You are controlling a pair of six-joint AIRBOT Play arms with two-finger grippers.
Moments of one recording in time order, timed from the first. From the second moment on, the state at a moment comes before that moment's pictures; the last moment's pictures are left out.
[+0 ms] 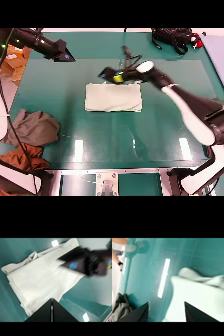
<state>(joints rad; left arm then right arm) 0.00 -1.73 2.05 0.85 -1.56 -1.33 0.30 -1.77 1.55 -0.55 0.83 1.35</state>
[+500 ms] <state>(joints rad) 0.00 -1.73 2.05 0.88 -1.56 -1.33 -0.13 -1.67 1.18 -0.67 1.08 1.29</state>
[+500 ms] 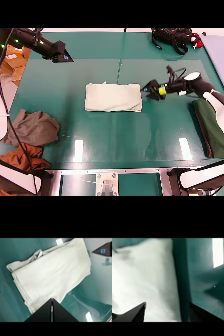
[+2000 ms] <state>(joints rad) 0.00 -1.73 2.04 0.88 -1.59 -1.33 -1.09 -1.33 1.61 -0.72 1.42 1.57</state>
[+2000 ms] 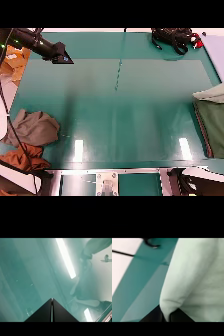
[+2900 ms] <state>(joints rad) 0.00 -1.72 2.01 0.88 -1.61 -1.34 -1.15 -1.25 1.29 -1.40 1.61 1.82</state>
